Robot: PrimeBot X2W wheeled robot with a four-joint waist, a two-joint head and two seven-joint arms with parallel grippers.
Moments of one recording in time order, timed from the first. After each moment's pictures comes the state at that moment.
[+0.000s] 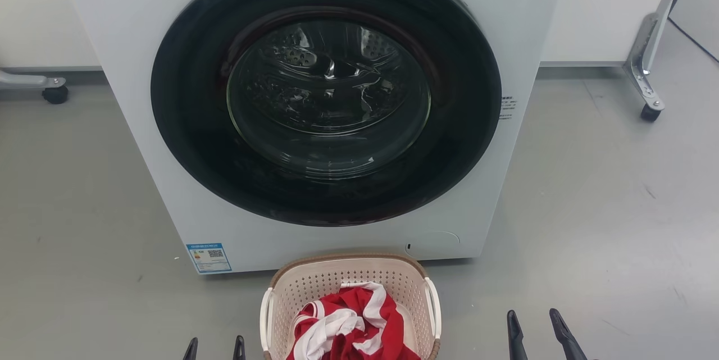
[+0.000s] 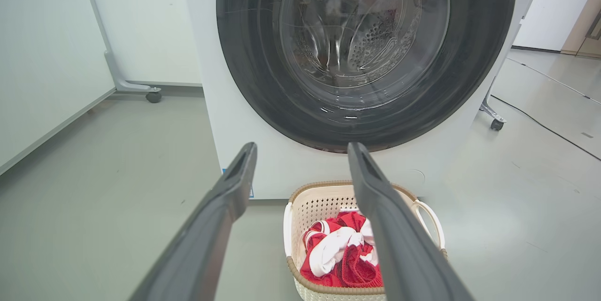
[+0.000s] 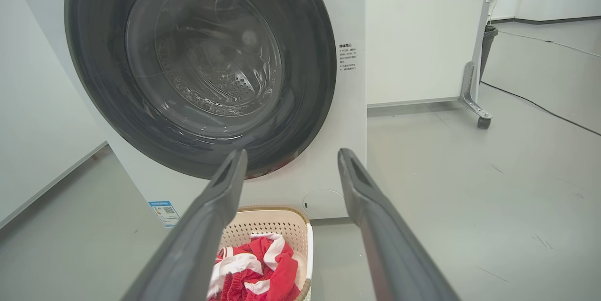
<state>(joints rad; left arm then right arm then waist) 0.13 0.08 -0.19 0.16 -0.24 0.12 -0.25 0.07 -0.06 0.29 0.10 0.24 -0.12 -0.25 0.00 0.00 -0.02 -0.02</state>
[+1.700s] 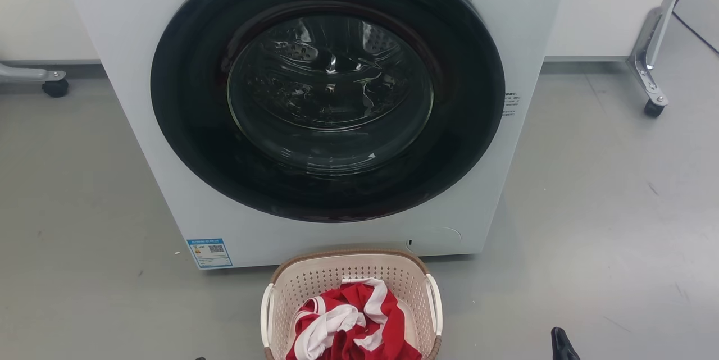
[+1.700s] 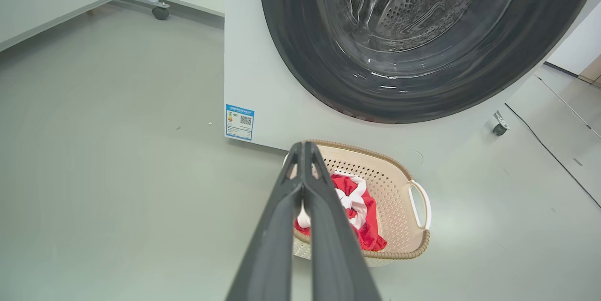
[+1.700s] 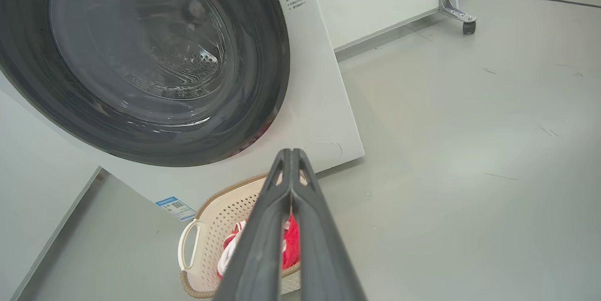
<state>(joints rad) 0.12 0.06 -0.13 0.25 -0.45 0.08 -0.18 0.07 -0.05 0.20 0.19 0.50 -0.08 -0.18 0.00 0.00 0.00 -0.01</state>
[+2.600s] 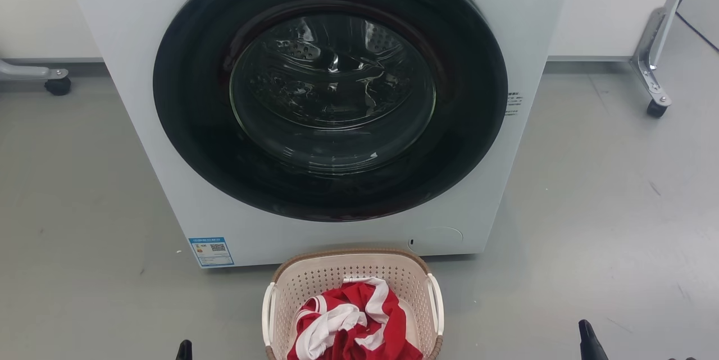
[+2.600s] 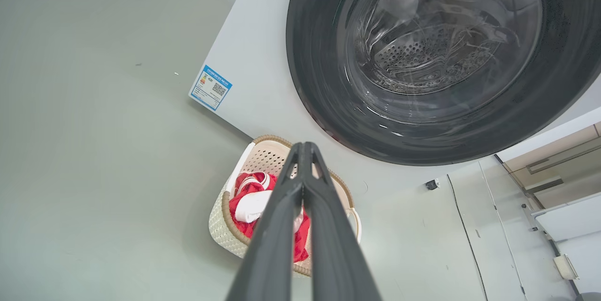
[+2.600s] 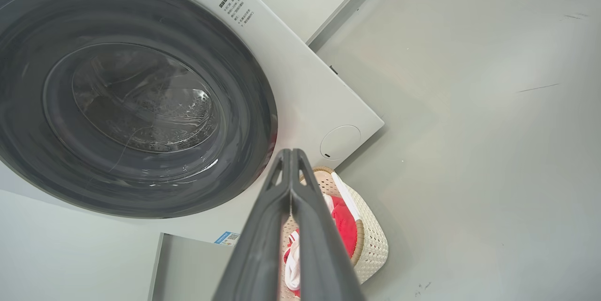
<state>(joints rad) 0.05 0.06 -0.05 0.27 -0.86 0.01 -0.07 0.02 -0.05 0.08 0.23 0.89 -0.01 -0.07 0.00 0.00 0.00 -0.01</state>
